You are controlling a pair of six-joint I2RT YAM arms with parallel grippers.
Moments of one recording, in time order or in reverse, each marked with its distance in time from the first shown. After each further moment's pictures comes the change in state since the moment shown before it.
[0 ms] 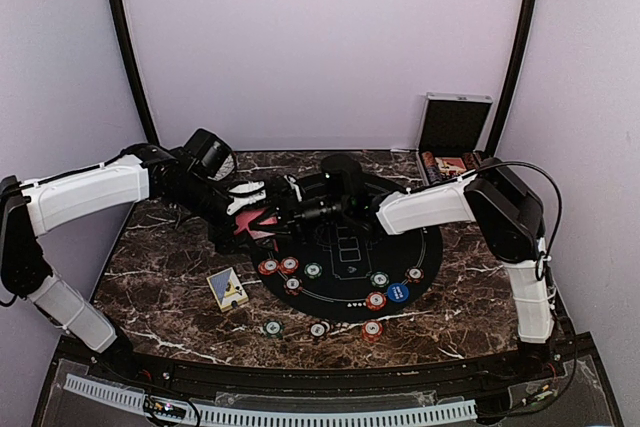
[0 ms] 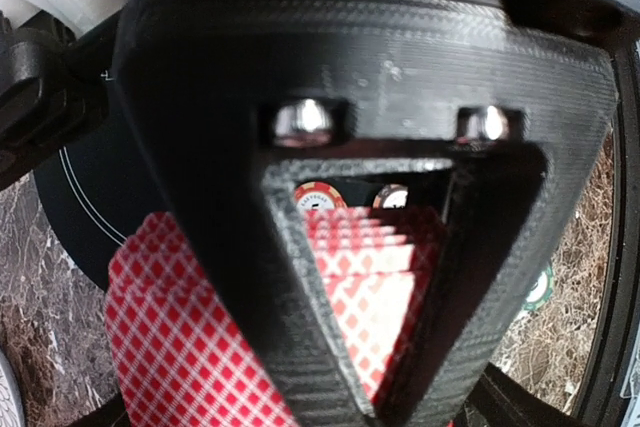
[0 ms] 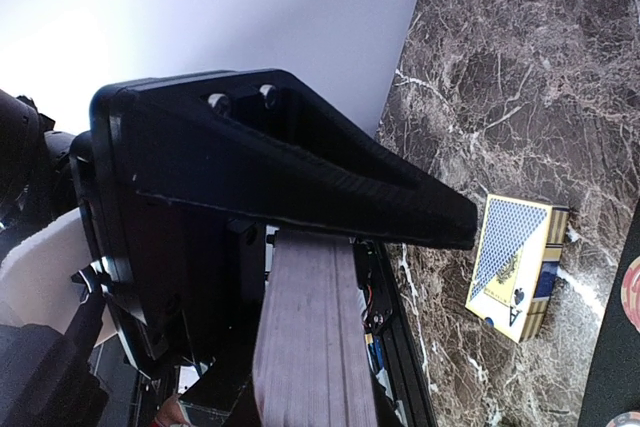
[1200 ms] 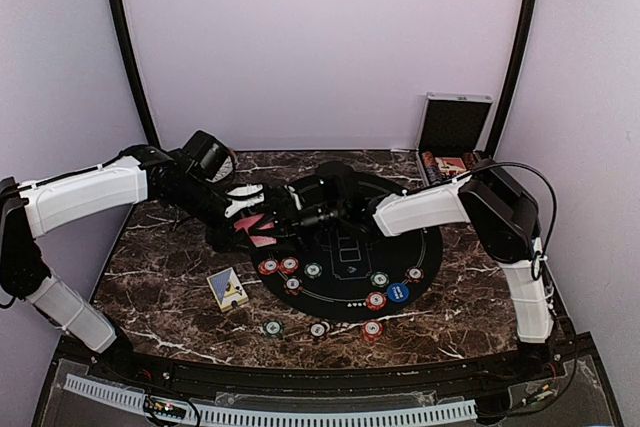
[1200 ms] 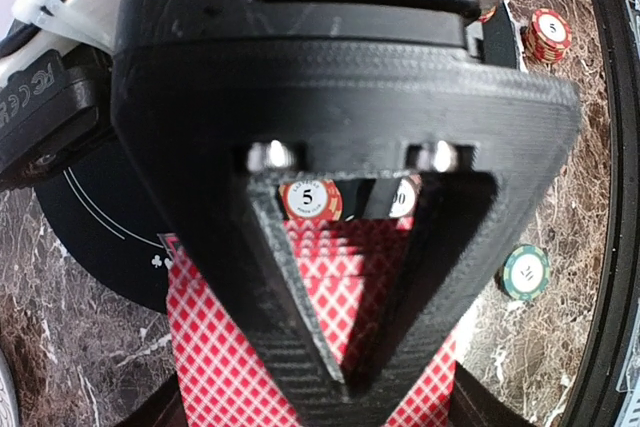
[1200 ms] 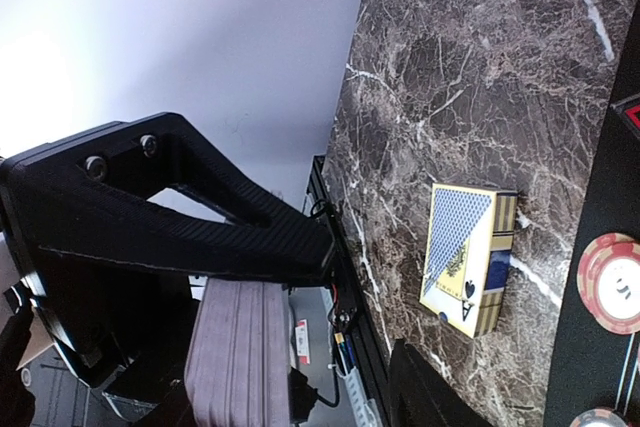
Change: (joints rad) left arm -0.002 -0.014 -0.013 -0.018 -0.009 0.003; right arm 0.000 0.030 0.011 -0.108 0.038 -0.050
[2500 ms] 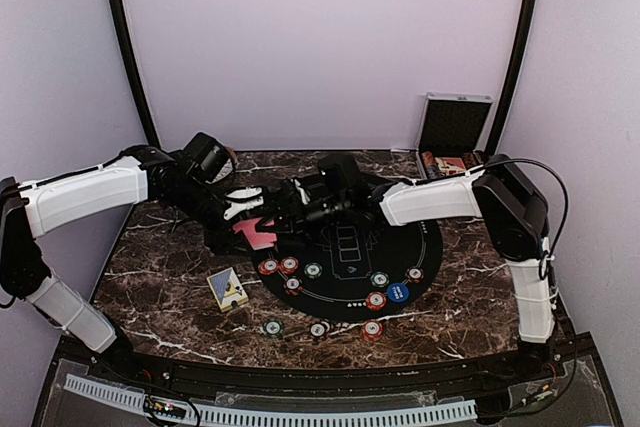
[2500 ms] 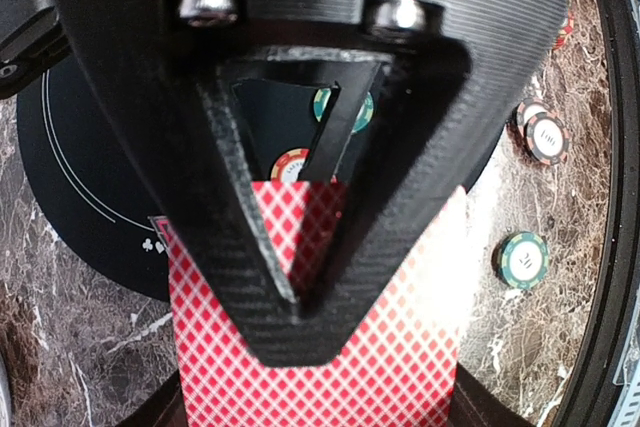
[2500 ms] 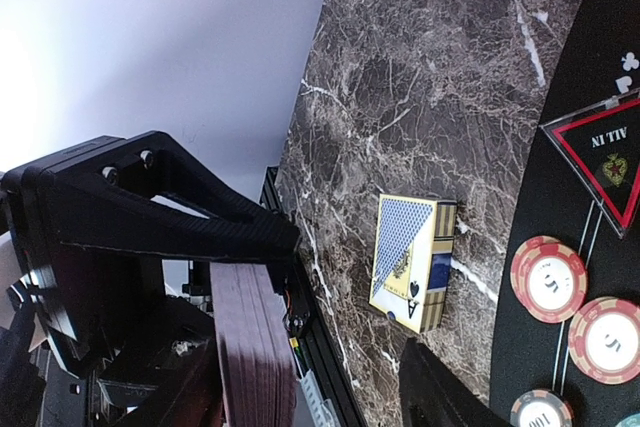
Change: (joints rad) left arm -0.002 0.002 0.000 -0.032 -0.023 -0.008; right arm -0.024 -0.053 0.028 -0.230 0.067 -0.186
